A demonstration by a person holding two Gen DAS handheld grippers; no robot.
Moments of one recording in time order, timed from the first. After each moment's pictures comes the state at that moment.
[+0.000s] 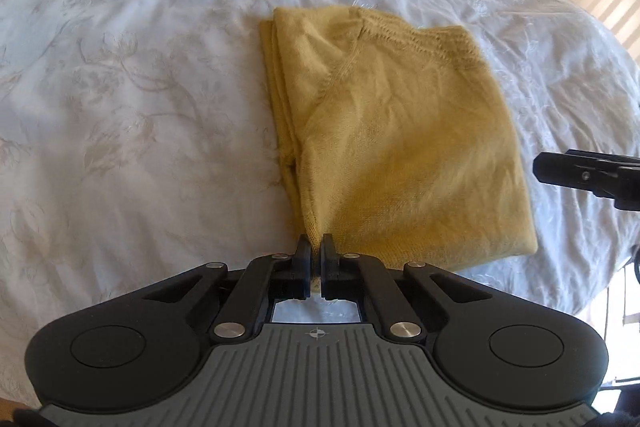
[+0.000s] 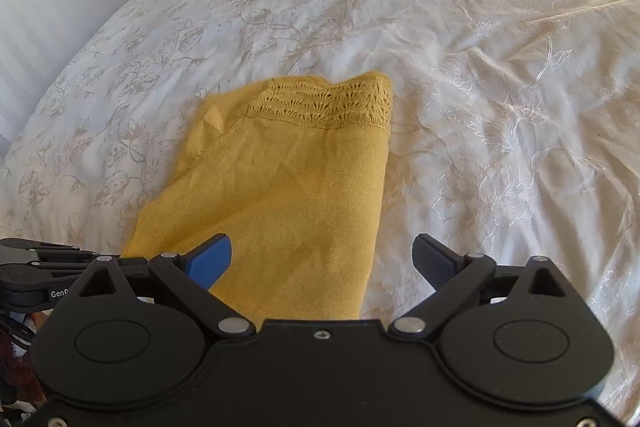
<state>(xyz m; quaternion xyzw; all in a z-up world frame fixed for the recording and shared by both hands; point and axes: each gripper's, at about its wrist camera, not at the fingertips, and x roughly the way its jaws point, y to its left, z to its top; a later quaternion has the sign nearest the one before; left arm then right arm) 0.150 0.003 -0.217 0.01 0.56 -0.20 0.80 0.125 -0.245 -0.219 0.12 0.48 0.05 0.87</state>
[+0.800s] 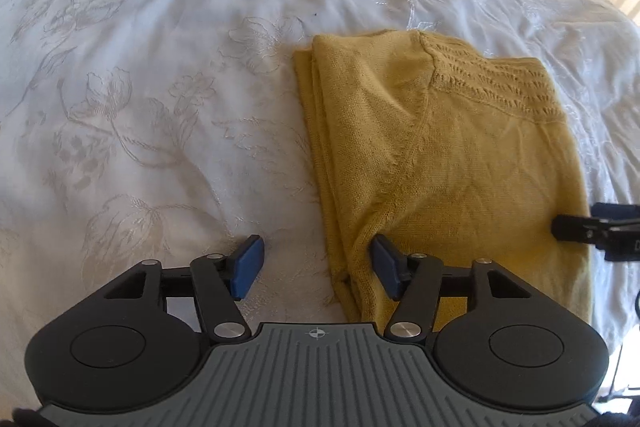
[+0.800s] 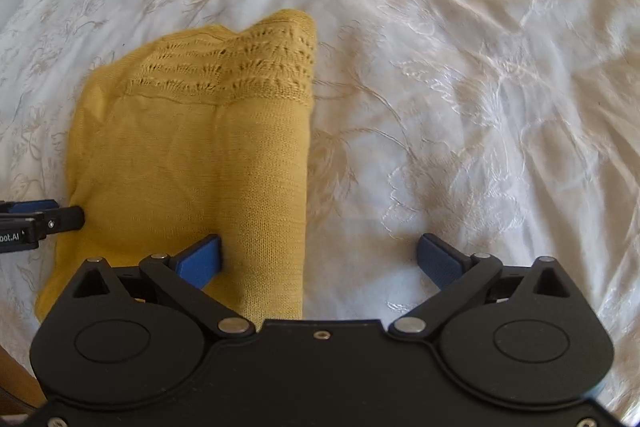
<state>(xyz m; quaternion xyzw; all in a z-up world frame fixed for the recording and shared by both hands) 0.231 -0.007 -0.233 0.05 0.57 -0.18 0.80 0.180 -0.272 -0.270 0.13 0.56 -0.03 0.82</state>
